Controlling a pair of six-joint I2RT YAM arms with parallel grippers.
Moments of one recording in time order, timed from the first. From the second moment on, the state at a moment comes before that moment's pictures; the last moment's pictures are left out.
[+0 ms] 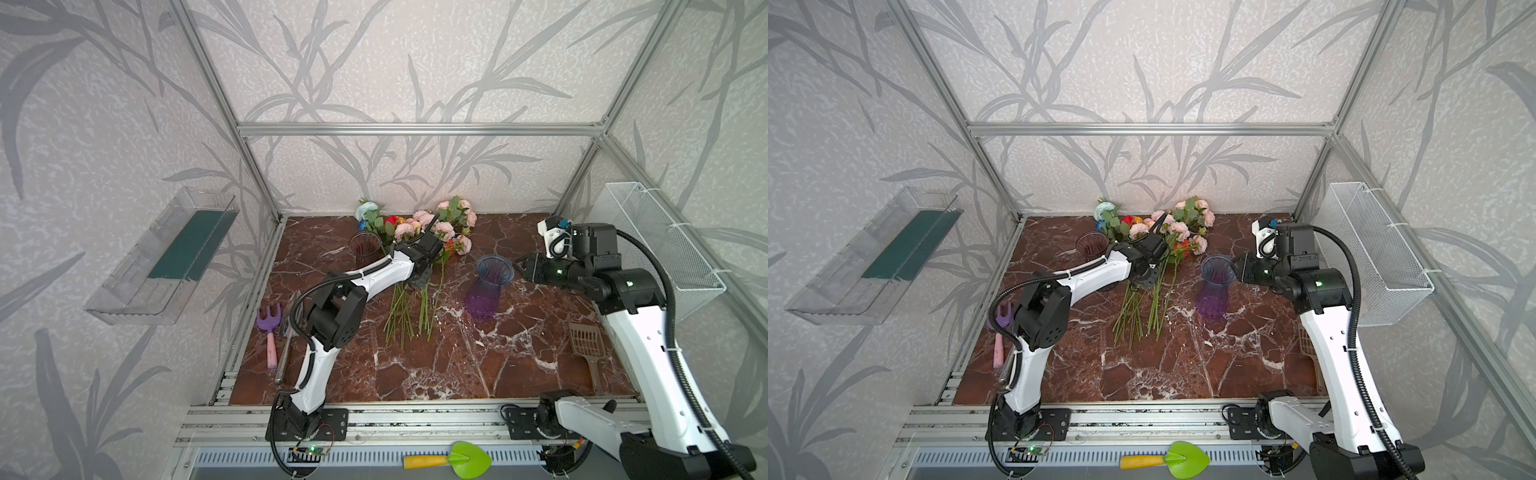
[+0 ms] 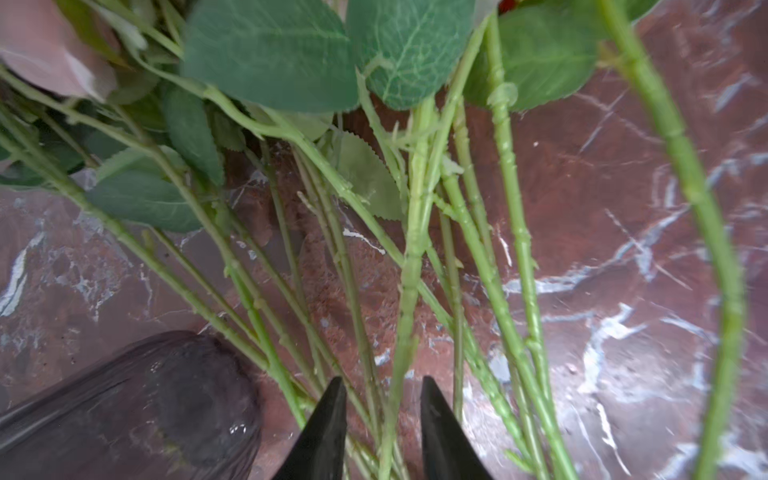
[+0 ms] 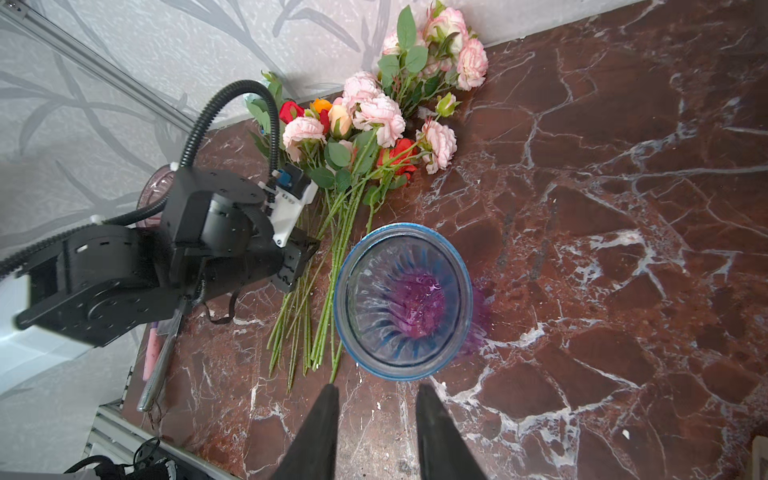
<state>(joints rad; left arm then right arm) -0.68 2.16 1.72 -0.76 -0.31 -0.12 0.12 1.10 1.37 -1.01 -0.33 0.30</state>
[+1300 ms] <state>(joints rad) -0.63 2.17 1.76 -0.79 -0.17 -0.13 0.13 1.05 1.35 -1.00 -0.32 0.30</state>
